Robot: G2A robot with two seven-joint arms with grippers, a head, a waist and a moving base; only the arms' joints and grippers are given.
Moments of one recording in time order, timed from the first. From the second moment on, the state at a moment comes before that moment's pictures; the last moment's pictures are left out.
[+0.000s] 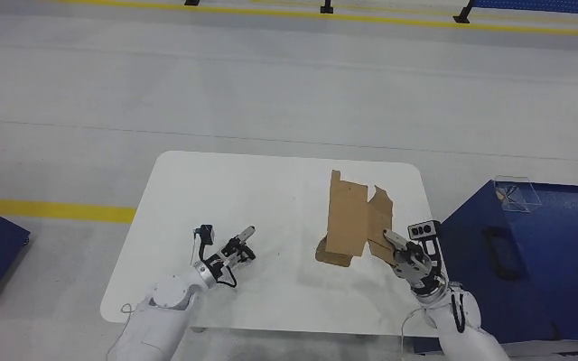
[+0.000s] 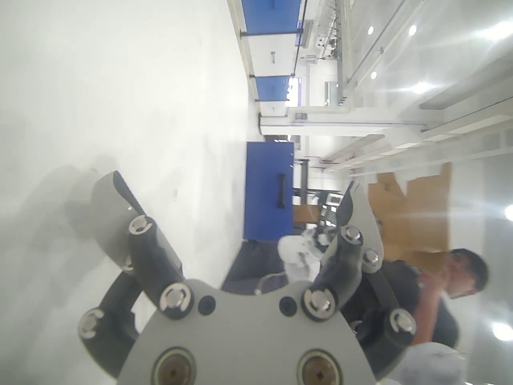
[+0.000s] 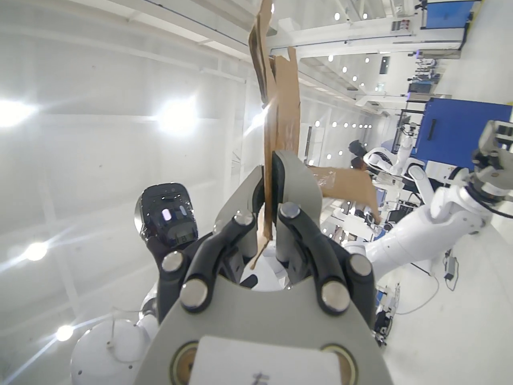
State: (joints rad) left arm 1.05 -1.33 -1.21 -0.93 -0.44 -0.32 -0.82; right arm -1.40 -1.06 1.37 -1.42 1.12 -0.45 1.09
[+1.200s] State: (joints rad) left arm 1.24 -1.29 -1.19 -1.25 -0.55 -0.30 -1.11; right arm -1.29 -1.12 1.13 -1.25 0.89 -0.24 1.15
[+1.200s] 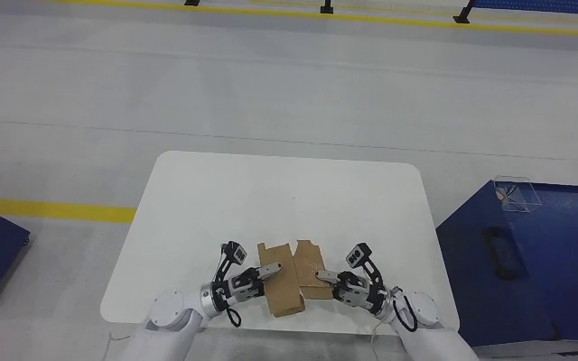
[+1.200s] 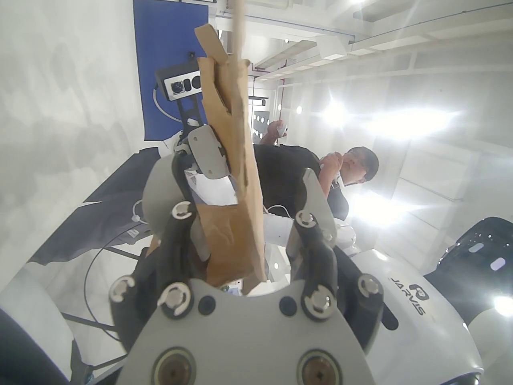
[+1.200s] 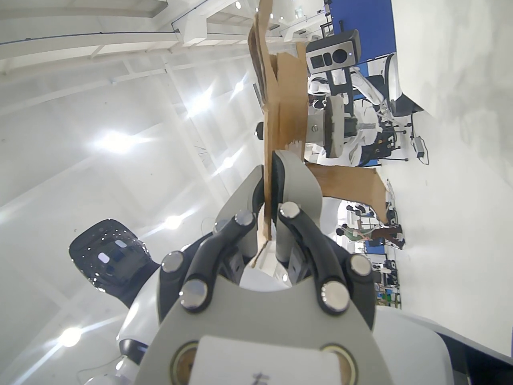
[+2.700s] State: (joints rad) left arm 1.25 -1.38 -1.03 -1.22 -1.18 -0.14 -1.01; right arm -1.39 -1.13 1.27 -1.49 -0.08 -1.01 0.53
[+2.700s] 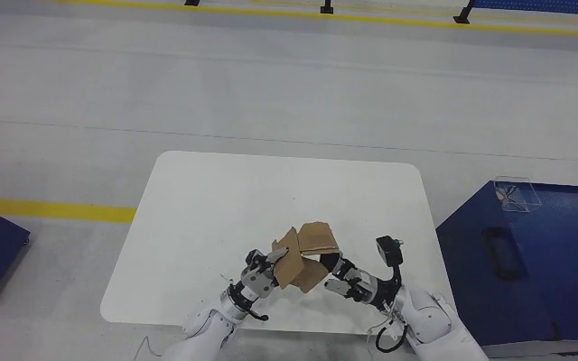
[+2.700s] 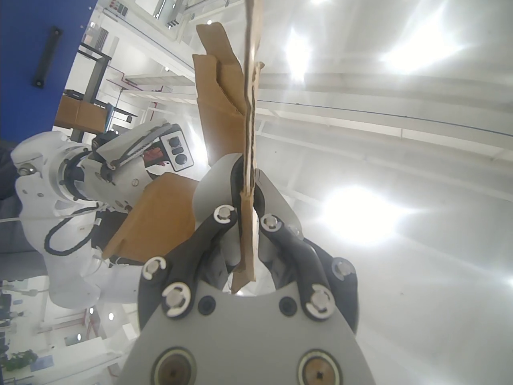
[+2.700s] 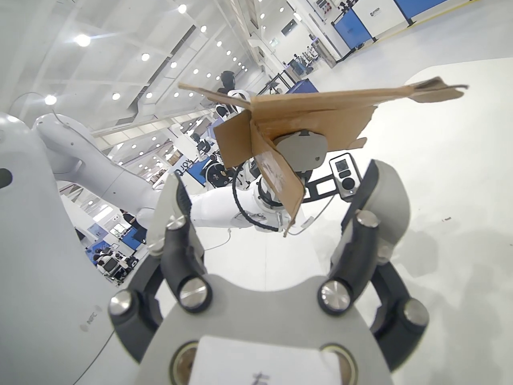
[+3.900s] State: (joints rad) left arm 1.18 -1.35 -1.31 -0.95 -0.90 -0.55 -0.73; right arm -1.44 -1.04 1.30 -1.65 0.24 -0.57 0.88
